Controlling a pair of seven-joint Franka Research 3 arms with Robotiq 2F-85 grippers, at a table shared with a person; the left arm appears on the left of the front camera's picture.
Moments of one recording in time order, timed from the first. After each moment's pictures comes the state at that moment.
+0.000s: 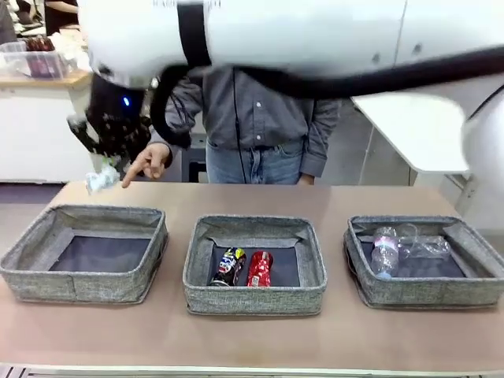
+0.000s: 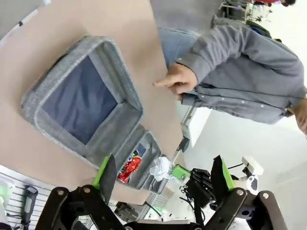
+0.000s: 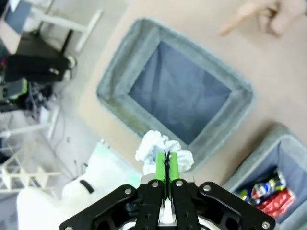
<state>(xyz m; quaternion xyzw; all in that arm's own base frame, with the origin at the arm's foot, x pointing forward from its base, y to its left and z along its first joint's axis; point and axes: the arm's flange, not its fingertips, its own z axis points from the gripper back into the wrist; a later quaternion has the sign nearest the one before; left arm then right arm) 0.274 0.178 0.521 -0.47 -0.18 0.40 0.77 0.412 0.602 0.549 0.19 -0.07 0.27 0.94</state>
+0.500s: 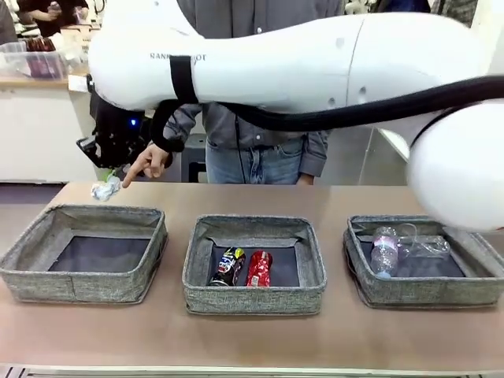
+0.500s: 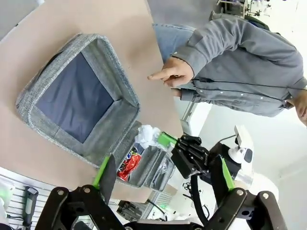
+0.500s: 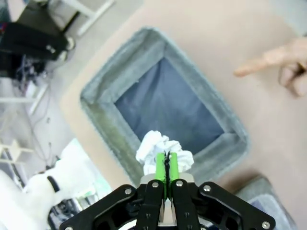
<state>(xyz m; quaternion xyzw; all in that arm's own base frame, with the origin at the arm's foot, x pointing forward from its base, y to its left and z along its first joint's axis) 0.274 0.167 0.534 -0.47 -0.19 0.38 0.77 0.454 0.621 0.505 0.19 -0.10 0.39 0.89</state>
